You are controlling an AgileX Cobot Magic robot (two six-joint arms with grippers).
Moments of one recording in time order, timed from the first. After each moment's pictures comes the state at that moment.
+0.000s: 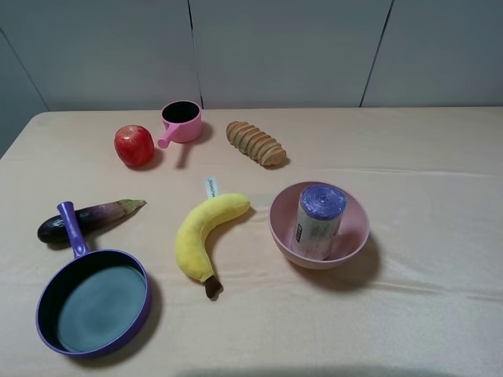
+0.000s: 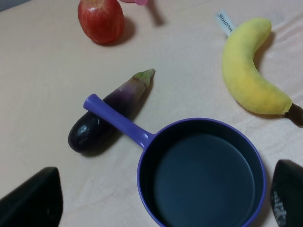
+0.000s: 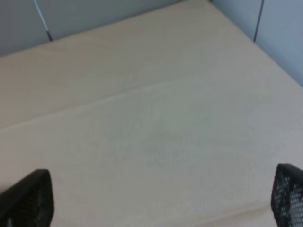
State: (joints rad) left arm 0.06 0.00 -0.50 -0.25 1.11 0.44; right arm -0.05 0.00 -0.50 -0.20 1.05 0.33
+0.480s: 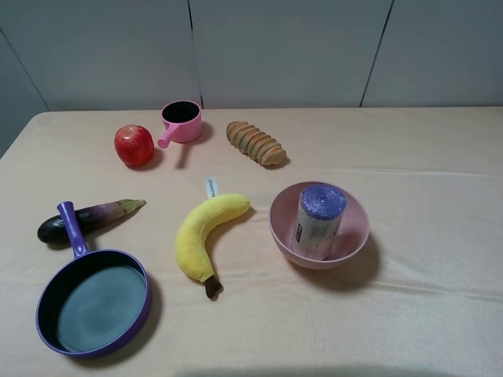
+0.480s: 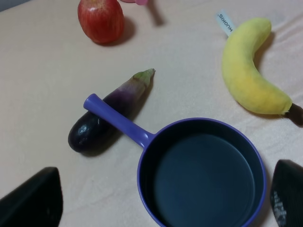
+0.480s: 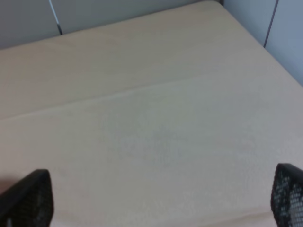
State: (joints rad) left arm 0.06 0.00 -0.50 -0.25 1.11 0.44; right arm -0.05 -0.01 -0.50 -0.17 1.04 0.26
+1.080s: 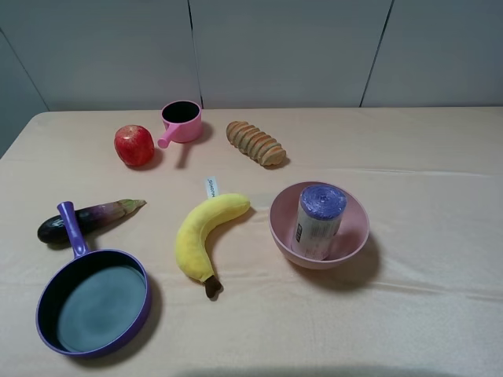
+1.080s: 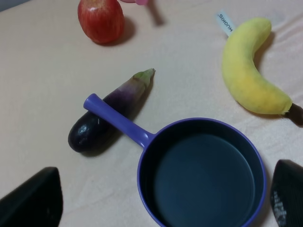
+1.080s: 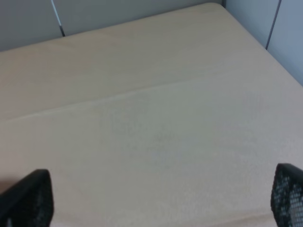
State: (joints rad) left arm 0.06 0.00 -0.50 -0.25 1.11 0.44; right arm -0.05 -0.01 -0.50 -0.16 1.04 0.25
